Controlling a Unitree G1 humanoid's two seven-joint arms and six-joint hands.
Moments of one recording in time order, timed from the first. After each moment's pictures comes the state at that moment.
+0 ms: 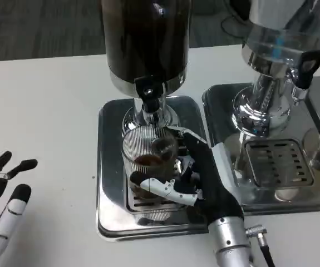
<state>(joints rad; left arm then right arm) 0.37 0.37 0.24 0.26 0.05 -0.69 -0.11 -0.16 0.05 0.35 0.58 -0.41 -0.44 -0.45</state>
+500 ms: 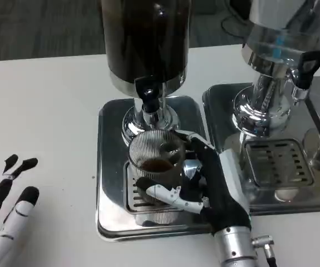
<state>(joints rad) 0.36 0.39 0.23 0.26 0.10 -0.66 -0.11 -0.08 0.04 0.34 0.52 -0.48 -0.44 -0.51</state>
